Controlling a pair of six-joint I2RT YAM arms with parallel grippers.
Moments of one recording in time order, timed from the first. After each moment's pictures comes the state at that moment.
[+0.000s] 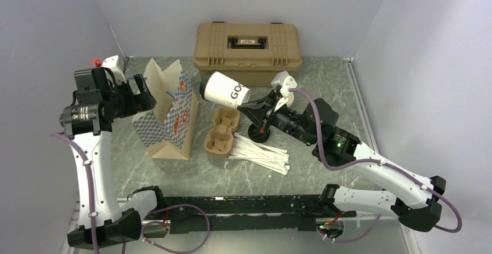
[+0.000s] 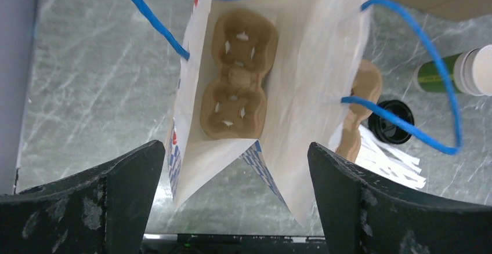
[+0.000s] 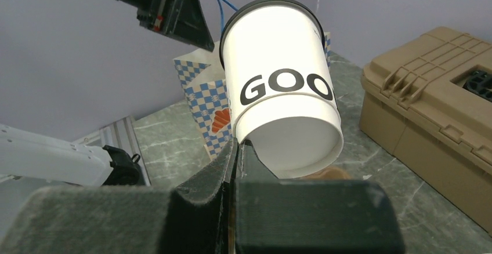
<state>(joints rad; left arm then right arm) 0.20 1.06 1.48 -1.15 0.21 -0.16 1.03 0.98 1.10 -0.02 -0.01 0.12</state>
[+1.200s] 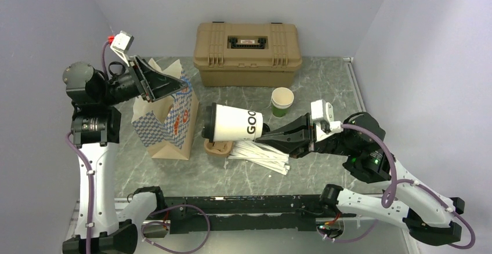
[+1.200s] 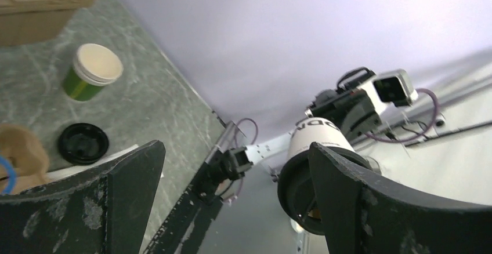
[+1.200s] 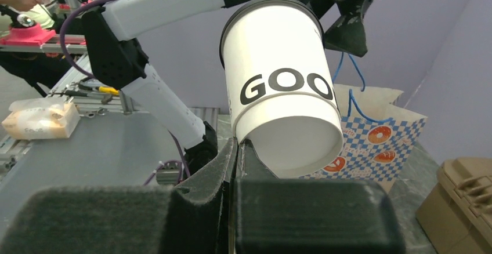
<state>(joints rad) 0.11 0.97 1.37 -0.26 1.19 -0.93 1.03 0.73 1.08 -0.07 -0.47 0.03</state>
